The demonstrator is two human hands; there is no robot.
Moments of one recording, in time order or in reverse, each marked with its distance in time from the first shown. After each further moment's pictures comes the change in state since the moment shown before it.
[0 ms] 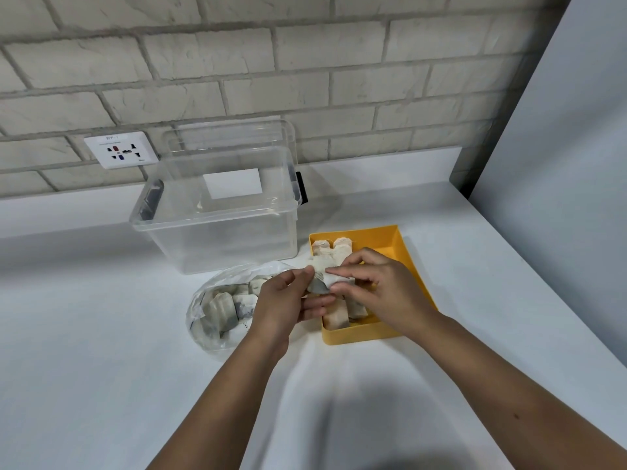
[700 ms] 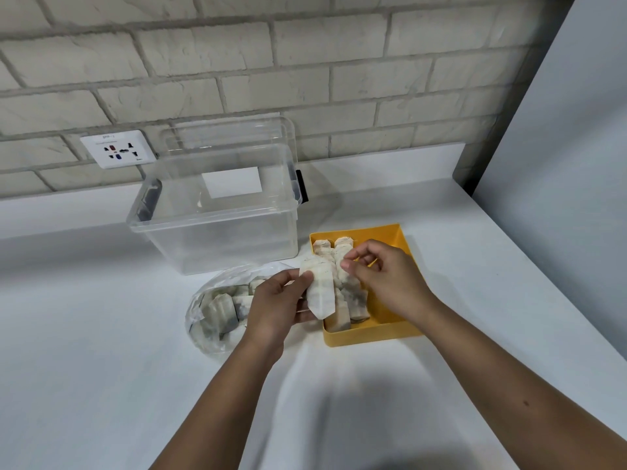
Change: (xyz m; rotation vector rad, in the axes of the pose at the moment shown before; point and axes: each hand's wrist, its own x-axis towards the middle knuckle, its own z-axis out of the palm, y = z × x) left_hand 0.005 -0.003 -0.007 0.085 0.071 0.048; right_hand 0.019 0.006 -0.003 0.175 0.113 0.369
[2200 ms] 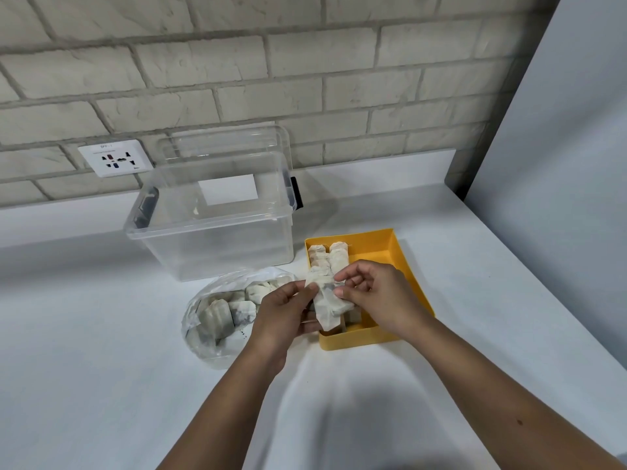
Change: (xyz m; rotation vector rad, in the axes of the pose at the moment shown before) left_hand -0.006 -0.009 0.006 -0.040 -0.088 -0.046; right_hand -0.020 -0.003 0.004 0.010 -0.085 0.065
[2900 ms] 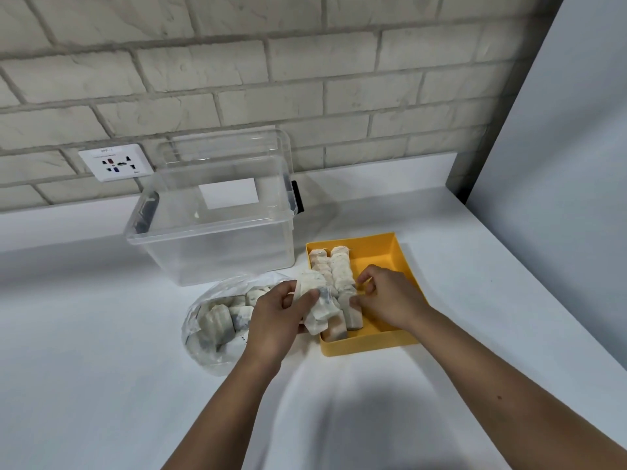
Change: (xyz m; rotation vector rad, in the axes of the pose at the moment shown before) left_hand 0.005 -0.001 -0.009 0.216 0.054 0.165; right_hand 0.033 0.035 -0.009 -0.543 -0.082 0.120
